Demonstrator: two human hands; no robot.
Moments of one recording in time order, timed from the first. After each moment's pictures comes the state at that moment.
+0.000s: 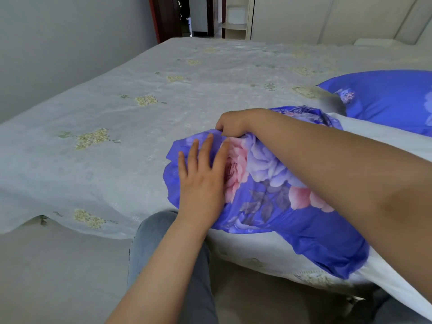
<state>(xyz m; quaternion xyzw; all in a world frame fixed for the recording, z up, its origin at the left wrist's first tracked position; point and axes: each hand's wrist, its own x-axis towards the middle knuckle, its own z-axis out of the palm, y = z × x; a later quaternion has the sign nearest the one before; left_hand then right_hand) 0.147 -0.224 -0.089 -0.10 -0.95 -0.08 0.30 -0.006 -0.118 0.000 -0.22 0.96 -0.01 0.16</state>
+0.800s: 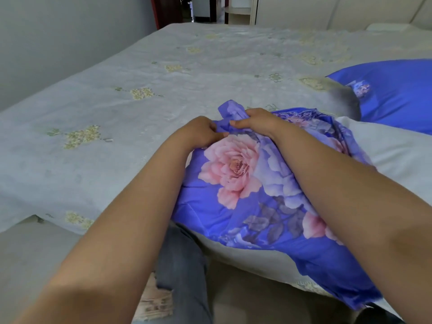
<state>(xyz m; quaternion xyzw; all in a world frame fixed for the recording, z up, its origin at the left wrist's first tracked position) 0.000 -0.233 -0.034 -0.05 -0.95 -0.28 -0.09 -0.044 -0.059 -0.045 -0.05 0.91 -0.41 0.08</state>
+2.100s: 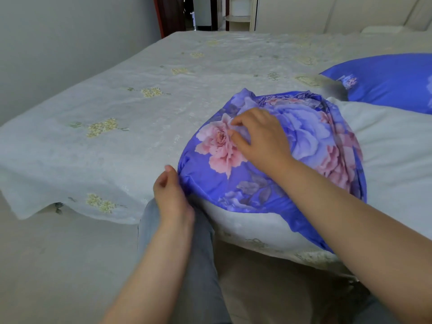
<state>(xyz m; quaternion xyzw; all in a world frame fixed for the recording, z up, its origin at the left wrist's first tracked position) 0.177 -0.261 -0.126 0.25 -0.45 -0.84 0.14 0.126 -0.084 -0.051 -0.22 0.89 -0.22 -0.34</state>
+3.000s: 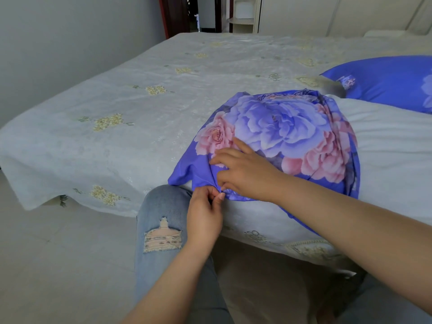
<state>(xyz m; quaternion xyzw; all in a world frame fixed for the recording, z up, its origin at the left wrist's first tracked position) 0.236 -0.226 -0.164 0.03 -0.83 -0.52 0.19 0.175 -0.093 -0.077 -0.46 0.87 0.04 -0.17</state>
